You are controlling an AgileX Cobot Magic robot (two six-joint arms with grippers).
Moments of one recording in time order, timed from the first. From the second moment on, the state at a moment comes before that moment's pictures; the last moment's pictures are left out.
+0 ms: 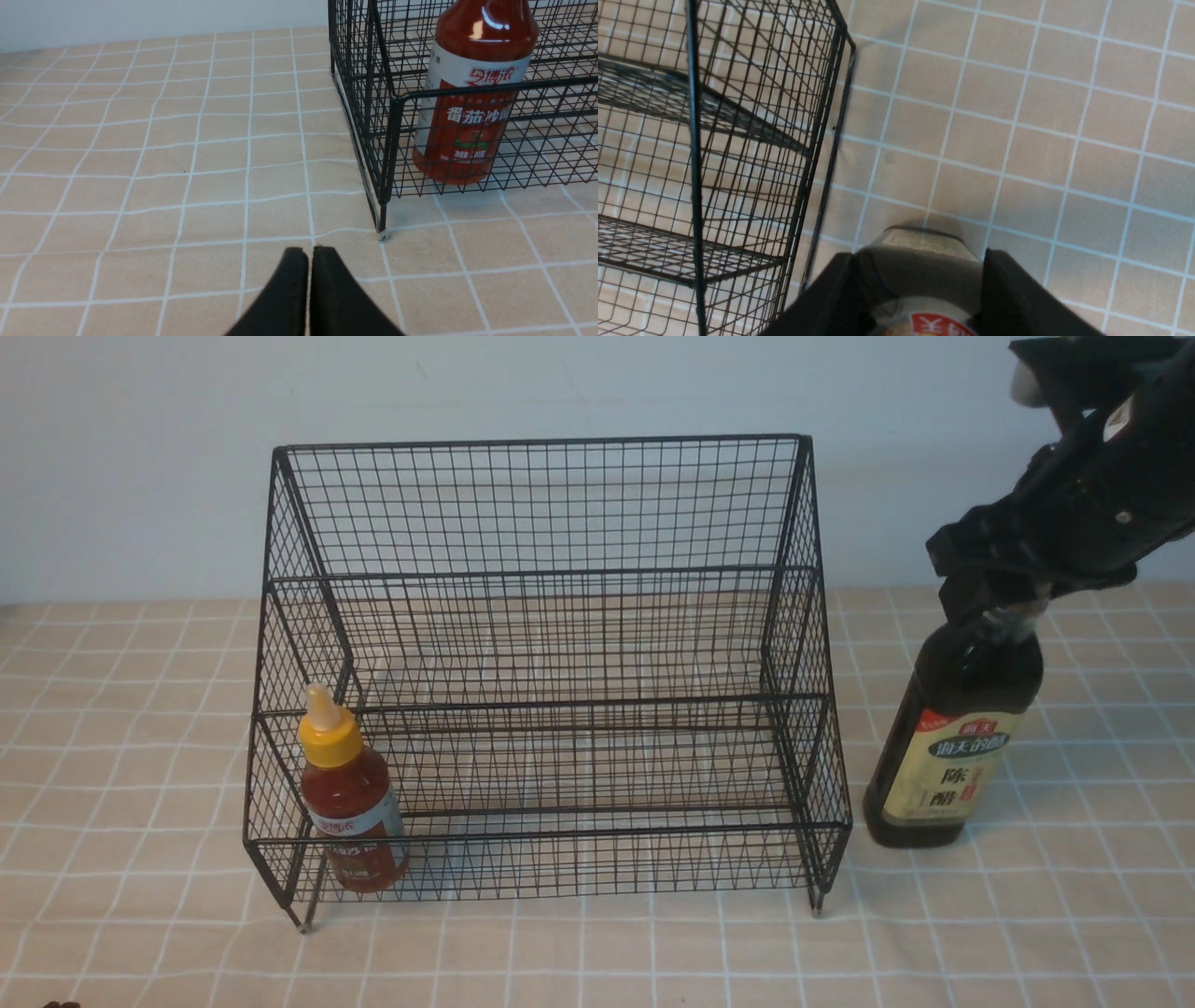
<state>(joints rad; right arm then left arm) 0.21 1.62 -1.48 0.09 1.11 -0.02 -0.07 -0.01 0.02 0.04 0.39 -0.02</state>
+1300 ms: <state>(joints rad) 0.43 1.56 -1.93 0.29 1.09 -0.07 -0.07 -0.01 0.02 0.04 0.39 -0.02</state>
